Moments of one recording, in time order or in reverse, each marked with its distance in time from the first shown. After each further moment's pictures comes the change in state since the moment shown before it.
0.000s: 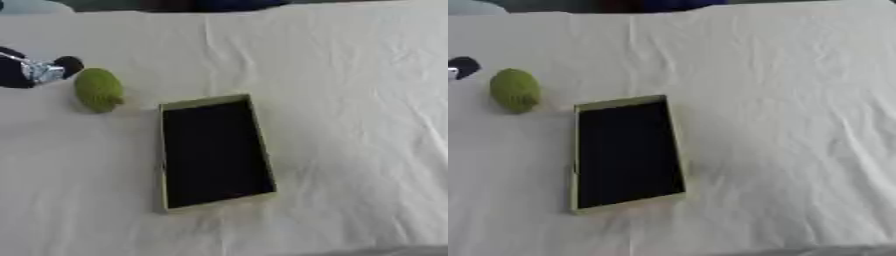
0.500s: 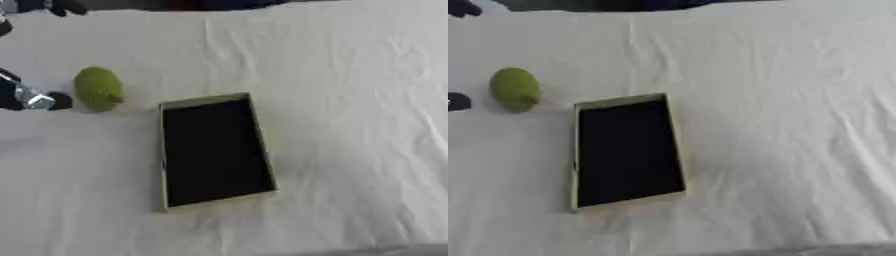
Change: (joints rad) left arm 0.037 0.048 0.000 0.000 0.026 -0.015 -0.176; right arm 0.001 0.000 0.000 0.000 0.001 0.002 0.002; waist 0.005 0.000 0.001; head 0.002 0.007
